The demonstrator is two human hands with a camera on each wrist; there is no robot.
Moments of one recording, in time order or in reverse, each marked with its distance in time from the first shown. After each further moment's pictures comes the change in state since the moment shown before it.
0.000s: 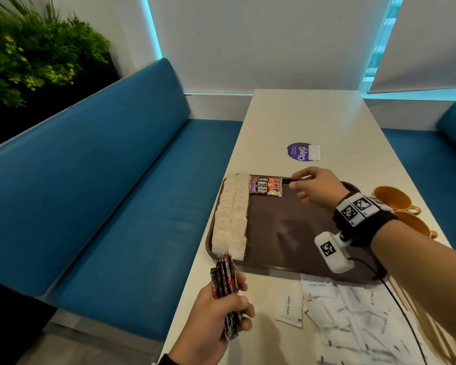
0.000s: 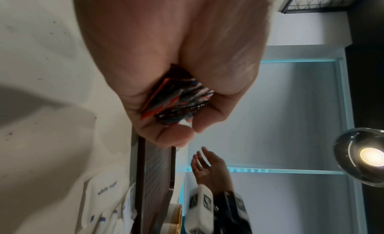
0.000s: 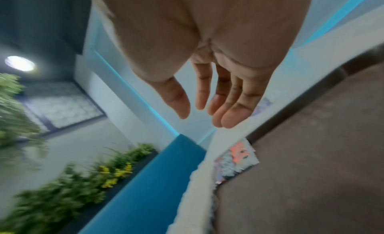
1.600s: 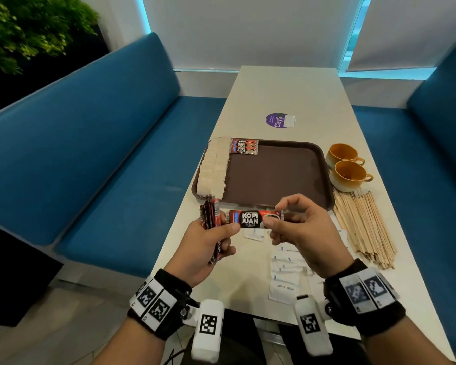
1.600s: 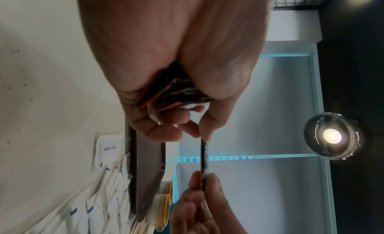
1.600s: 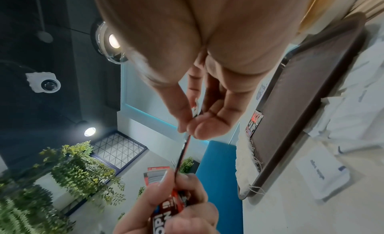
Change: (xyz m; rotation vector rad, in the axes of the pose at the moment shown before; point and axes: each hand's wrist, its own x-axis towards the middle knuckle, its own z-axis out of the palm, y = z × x) left_hand -0.067 -0.019 0.035 0.191 -0.003 0.118; right_hand -0.284 0.047 -0.010 0.543 -0.120 -0.033
